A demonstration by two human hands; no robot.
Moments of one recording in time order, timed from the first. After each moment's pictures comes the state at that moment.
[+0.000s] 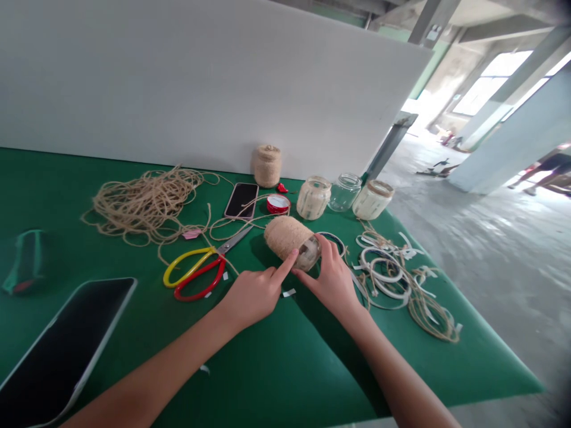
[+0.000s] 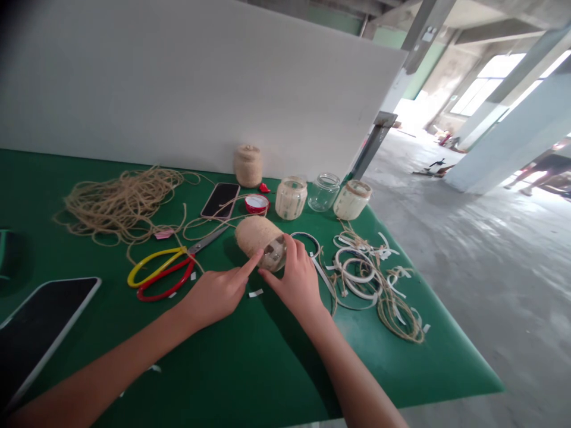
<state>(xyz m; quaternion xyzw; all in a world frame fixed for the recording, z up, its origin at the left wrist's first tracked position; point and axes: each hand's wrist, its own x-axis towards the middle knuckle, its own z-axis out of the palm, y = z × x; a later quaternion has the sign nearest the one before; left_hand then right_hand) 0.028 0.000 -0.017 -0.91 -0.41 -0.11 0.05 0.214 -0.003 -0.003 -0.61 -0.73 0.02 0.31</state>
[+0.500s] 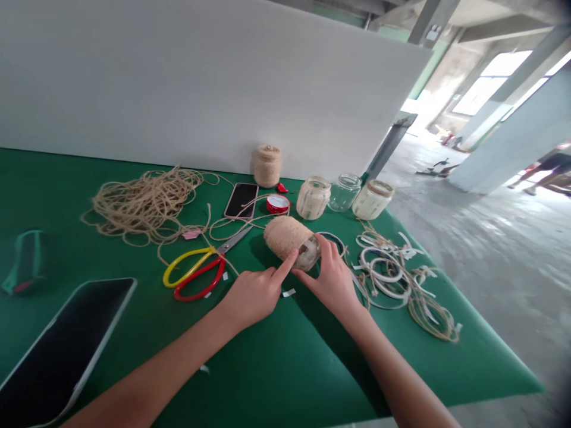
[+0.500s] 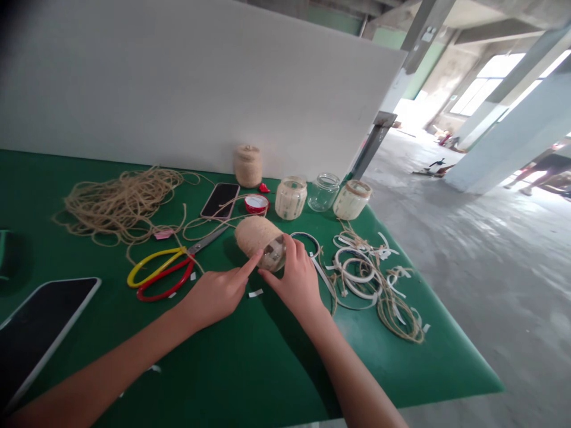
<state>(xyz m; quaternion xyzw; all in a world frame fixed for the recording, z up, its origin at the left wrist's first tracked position) 0.028 -0.001 -0.017 -0.91 -0.41 -0.10 0.05 0.215 -0.003 -0.003 -0.62 -0.73 0.02 0.30</state>
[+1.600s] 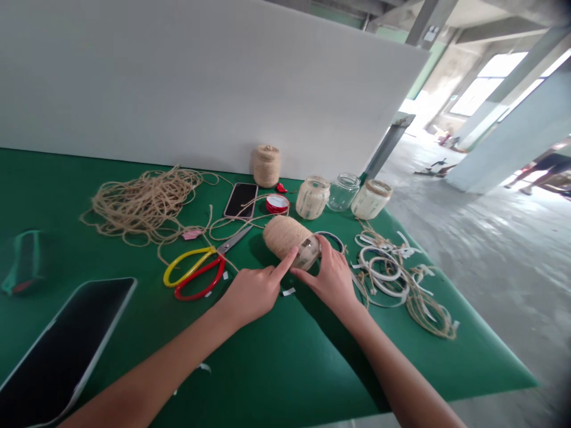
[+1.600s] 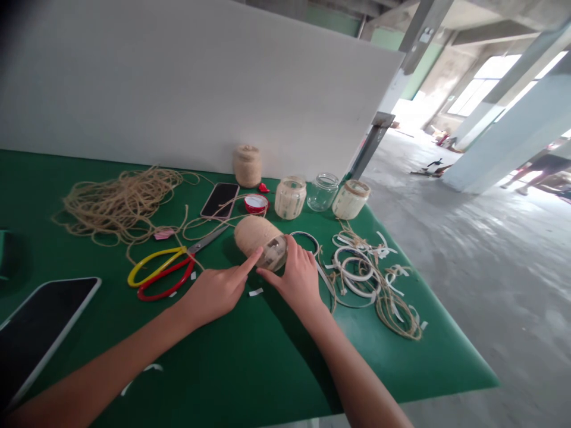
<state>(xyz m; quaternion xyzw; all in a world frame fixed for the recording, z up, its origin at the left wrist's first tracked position) 0.027 0.001 -0.014 -0.90 -0.41 -0.11 0.03 0.217 0.001 -0.010 -0.62 -0.73 -0.03 0.28</state>
